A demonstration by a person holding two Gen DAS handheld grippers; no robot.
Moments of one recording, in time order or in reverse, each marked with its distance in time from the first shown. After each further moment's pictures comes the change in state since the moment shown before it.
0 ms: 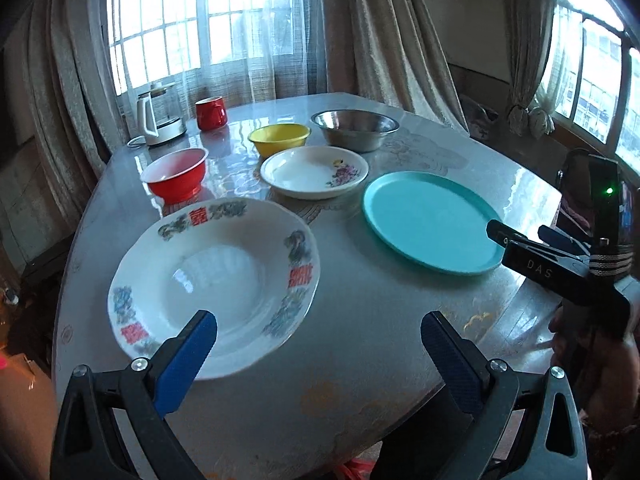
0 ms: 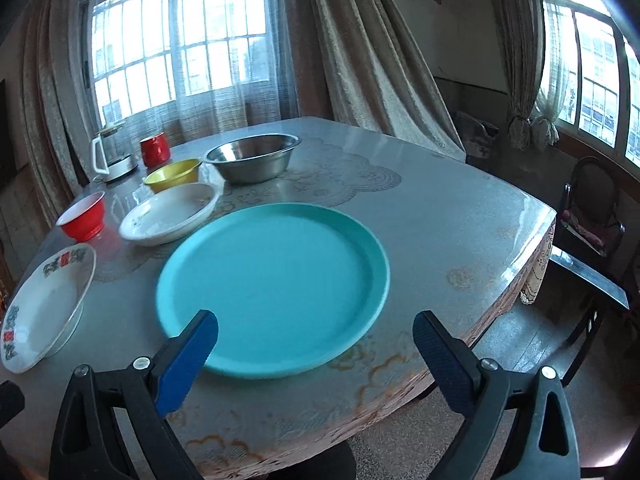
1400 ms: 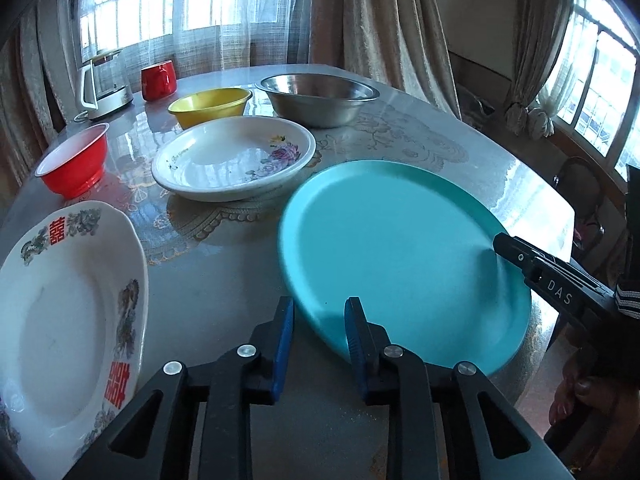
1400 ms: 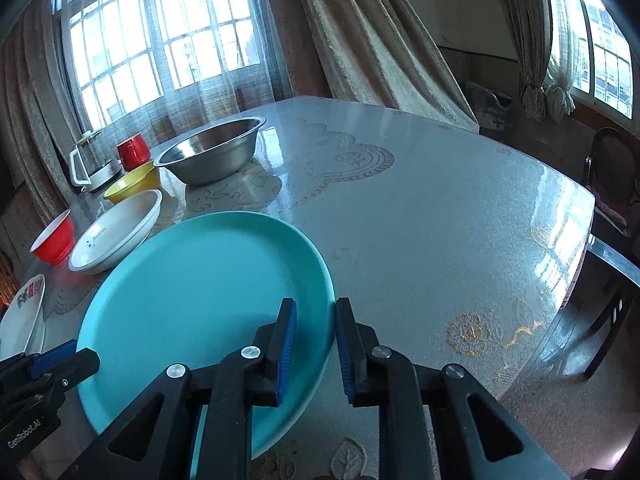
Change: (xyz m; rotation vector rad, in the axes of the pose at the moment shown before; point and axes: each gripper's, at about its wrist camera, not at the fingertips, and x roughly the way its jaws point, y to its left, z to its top) left arm 0.125 -0.053 0.034 -0.065 0.087 -0.064; right arm 0.076 -0.054 0.024 0.054 0.089 0.088
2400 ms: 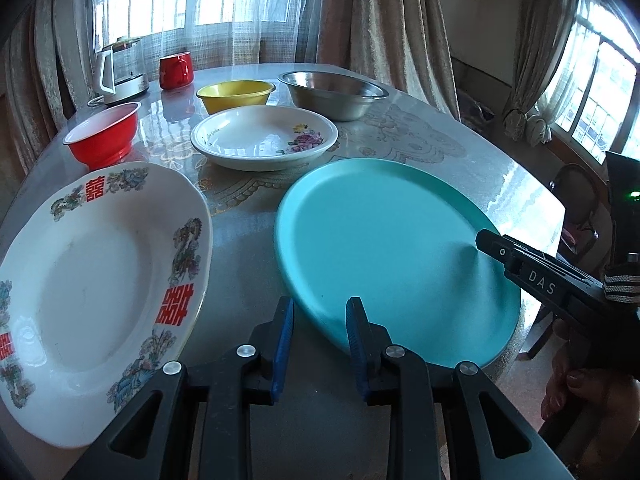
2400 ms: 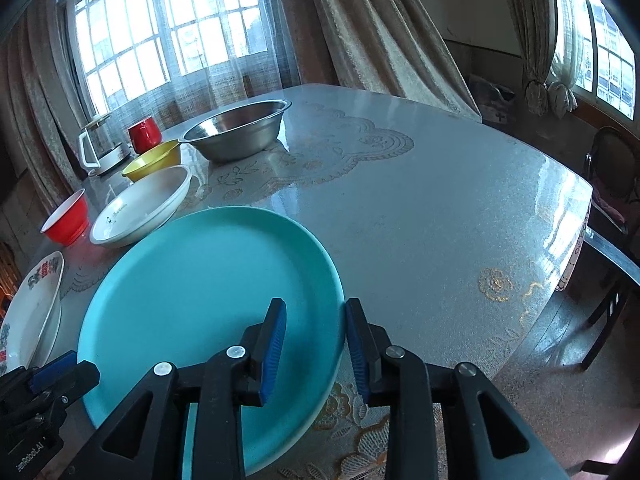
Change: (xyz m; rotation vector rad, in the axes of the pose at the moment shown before) left arm -0.031 0.021 -0.028 -0.031 0.005 -0.024; right arm -0.015 0.035 -0.017 -0.023 0.043 -0.014
